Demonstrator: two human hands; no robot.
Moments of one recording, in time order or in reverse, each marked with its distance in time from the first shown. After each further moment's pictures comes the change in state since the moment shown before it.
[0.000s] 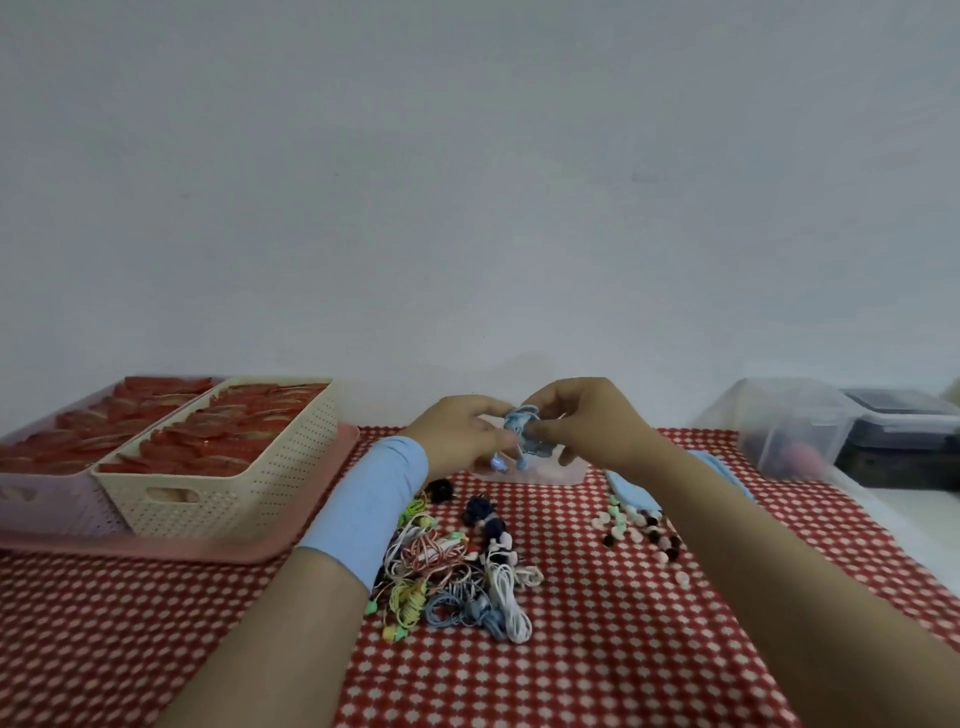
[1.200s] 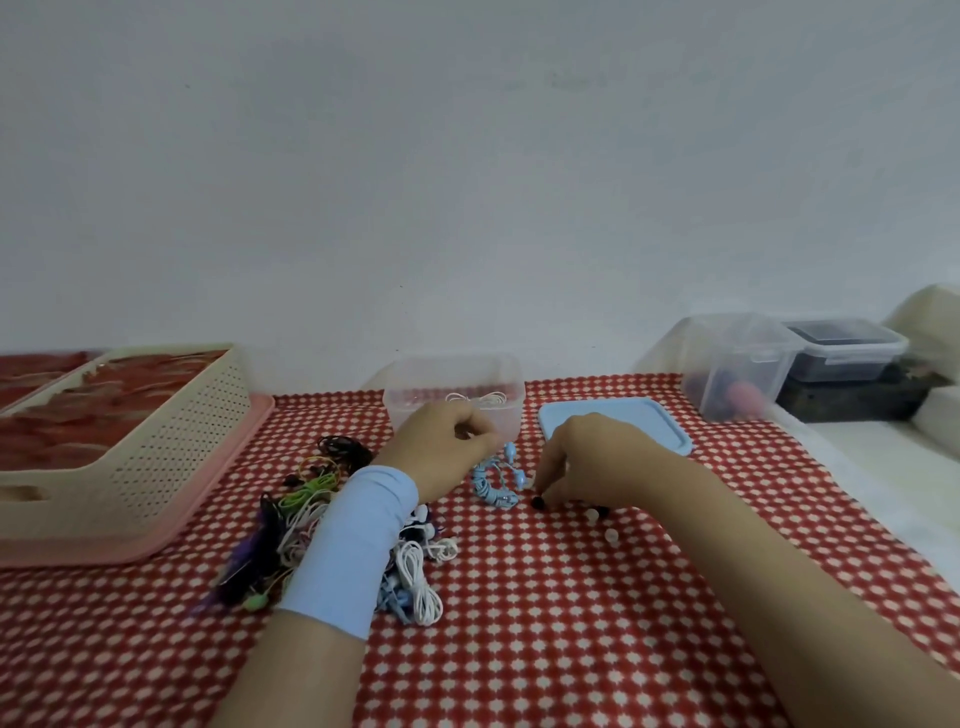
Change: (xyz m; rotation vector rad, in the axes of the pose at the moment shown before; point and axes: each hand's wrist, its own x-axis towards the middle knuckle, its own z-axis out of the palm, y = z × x) left_hand 0.030 -0.021 0.086 0.283 0.096 0.067; right_hand -0.039 0.085 -0.035 -0.682 -0.317 0.142
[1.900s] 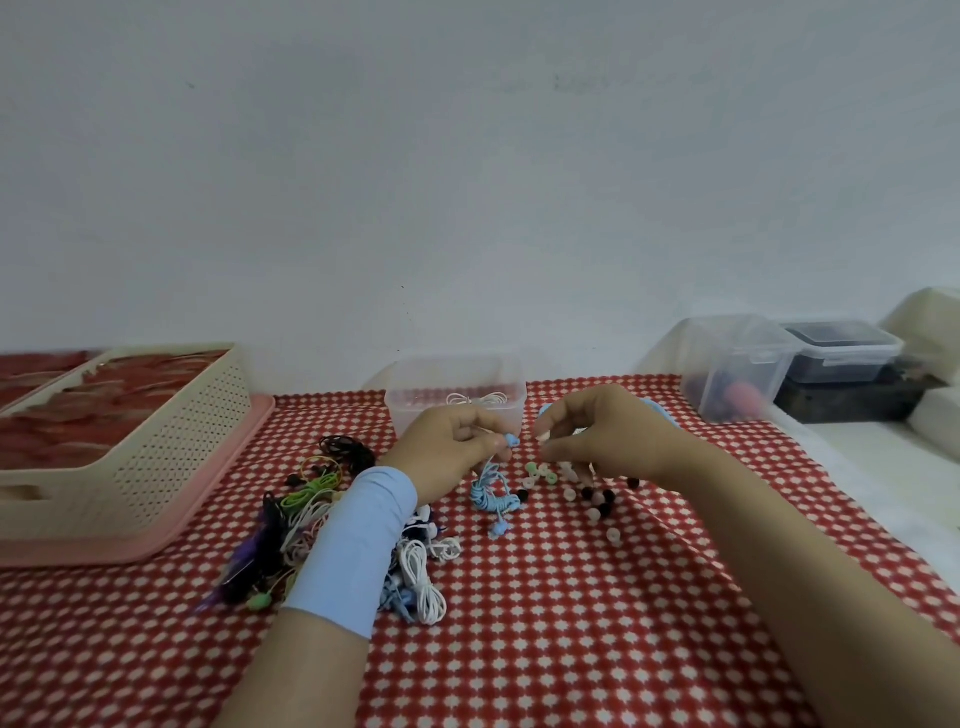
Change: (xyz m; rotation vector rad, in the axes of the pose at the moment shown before) left_hand -0.005 -0.003 0.001 -0.324 -0.085 0.001; right_hand -0.010 0.007 -0.016 0.656 0.127 -0.049
